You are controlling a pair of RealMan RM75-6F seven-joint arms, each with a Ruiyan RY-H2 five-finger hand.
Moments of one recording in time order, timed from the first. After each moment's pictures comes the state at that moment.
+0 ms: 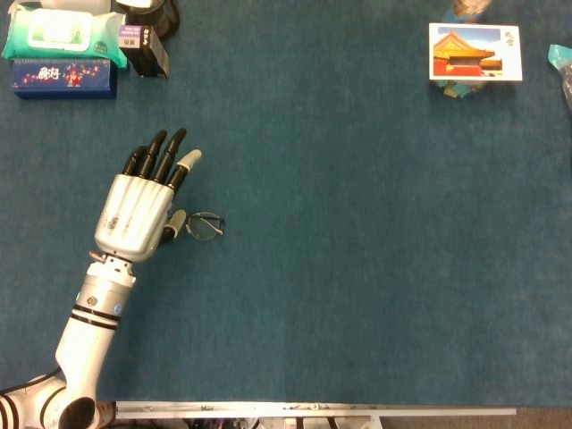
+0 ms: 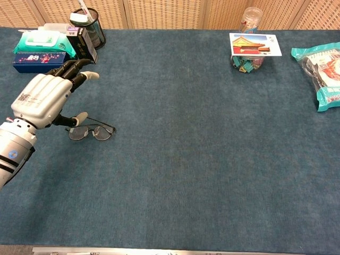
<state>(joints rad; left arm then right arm) -0.36 -1.62 -0.06 -1.49 1.46 1.32 0.49 0.02 -0.94 0.19 -1.74 -1.46 1.64 0.23</state>
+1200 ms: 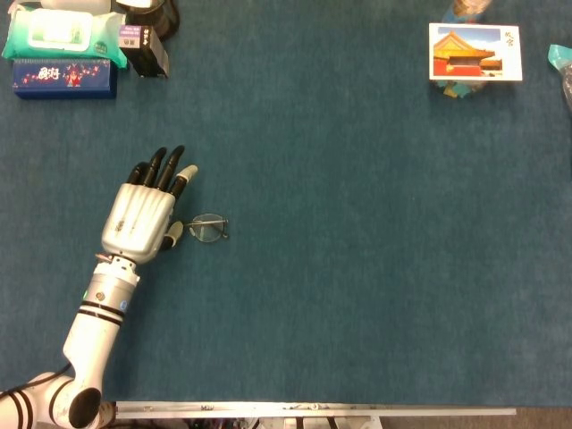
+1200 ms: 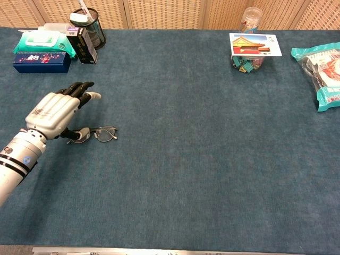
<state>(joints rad) -0.37 -1.70 -0.04 -1.34 1.38 1.22 0.45 0.02 -0.94 0.20 -1.74 -1.45 1.64 0.24</state>
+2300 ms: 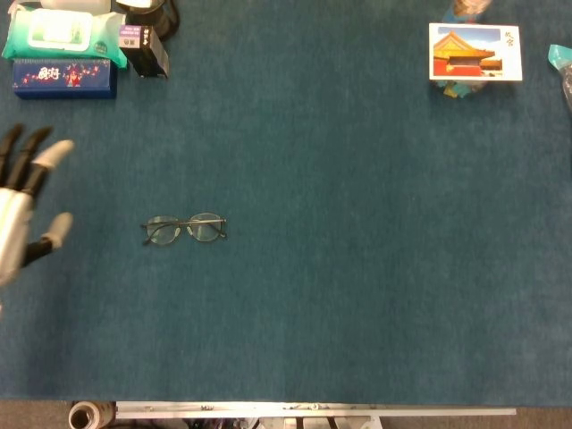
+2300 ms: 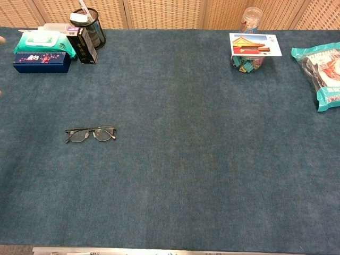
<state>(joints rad) -0.20 -1.13 0.01 -1.76 1.56 1.53 0.23 0.04 -1.00 0.15 -1.73 -1.54 1.63 0.14</state>
